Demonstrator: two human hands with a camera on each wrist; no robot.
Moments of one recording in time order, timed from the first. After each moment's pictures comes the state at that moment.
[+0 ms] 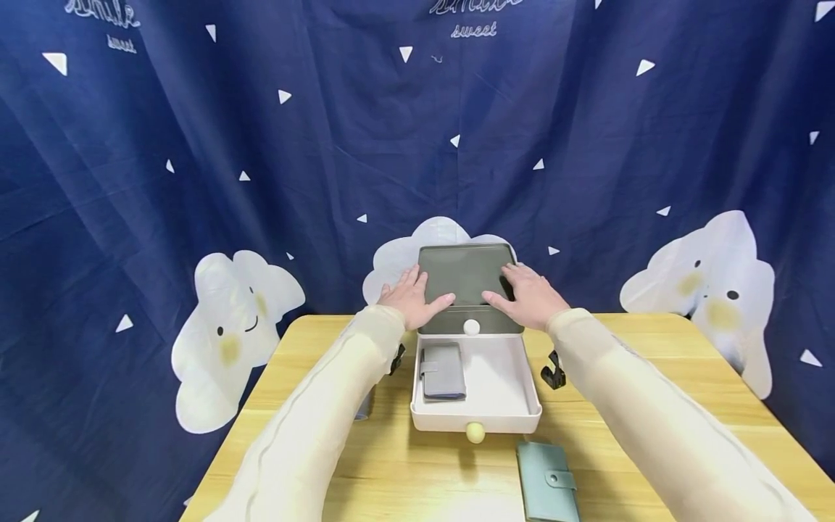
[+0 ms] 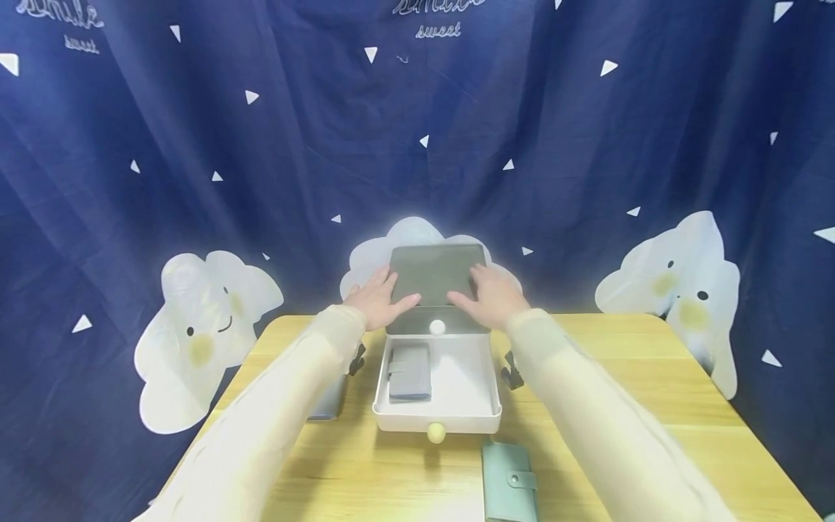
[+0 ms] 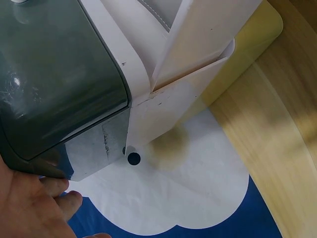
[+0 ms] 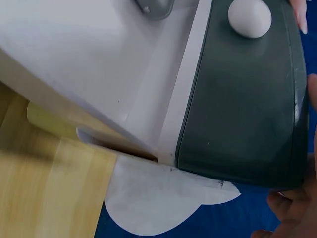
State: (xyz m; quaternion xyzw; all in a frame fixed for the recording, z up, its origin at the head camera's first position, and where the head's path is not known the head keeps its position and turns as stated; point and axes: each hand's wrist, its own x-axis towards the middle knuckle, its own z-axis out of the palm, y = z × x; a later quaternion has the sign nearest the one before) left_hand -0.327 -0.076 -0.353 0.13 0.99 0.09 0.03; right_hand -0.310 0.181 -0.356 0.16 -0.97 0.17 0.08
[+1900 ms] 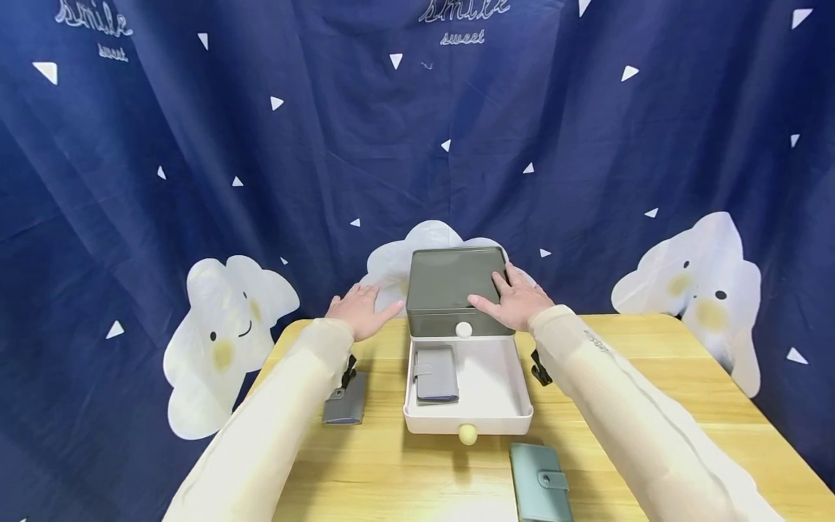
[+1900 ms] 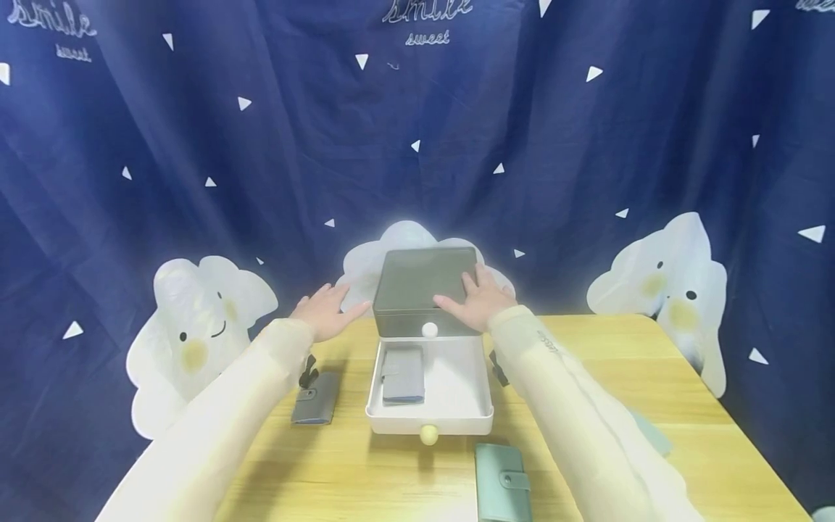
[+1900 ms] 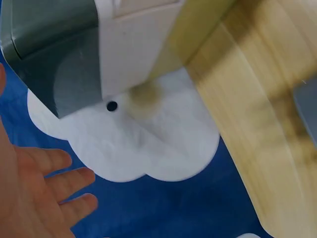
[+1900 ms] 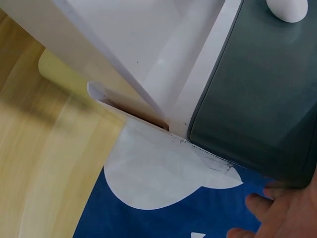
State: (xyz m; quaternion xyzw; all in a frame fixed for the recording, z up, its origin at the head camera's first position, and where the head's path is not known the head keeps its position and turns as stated) left_hand -0.315 -0.145 -0.350 0.10 0.99 0.09 0.02; right_hand -0.317 0.179 -0.364 0.10 -0.99 0.14 -0.01
